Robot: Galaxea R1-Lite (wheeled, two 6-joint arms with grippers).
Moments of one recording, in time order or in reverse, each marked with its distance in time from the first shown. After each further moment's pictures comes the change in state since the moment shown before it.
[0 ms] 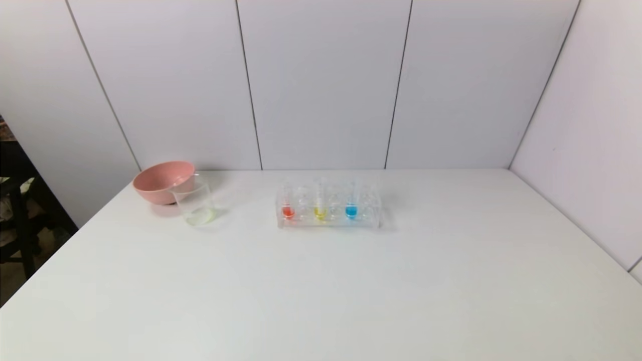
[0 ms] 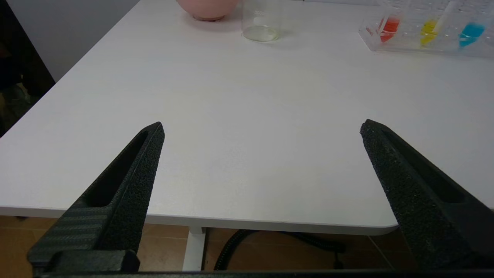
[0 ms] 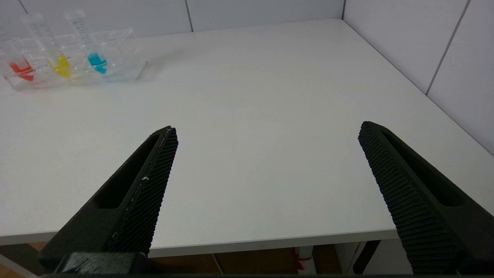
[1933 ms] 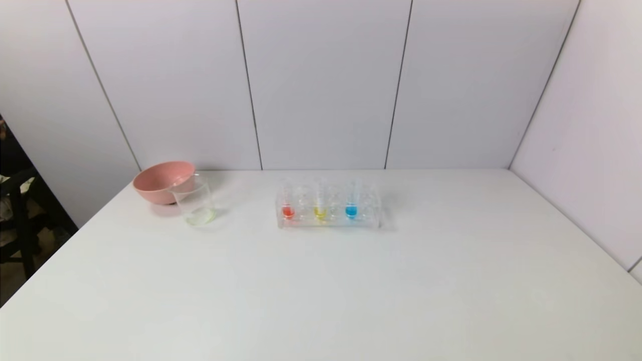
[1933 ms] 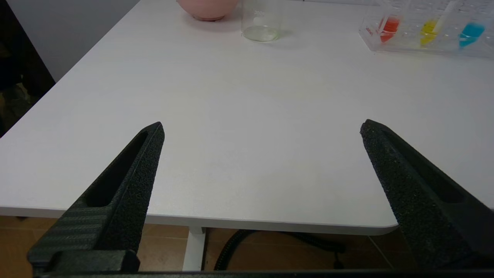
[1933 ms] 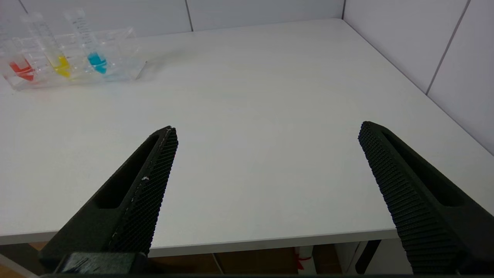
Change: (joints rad) left arm 0.000 0.000 0.000 0.000 0.000 0.000; right arm 0.000 0.000 0.000 0.001 0.000 0.000
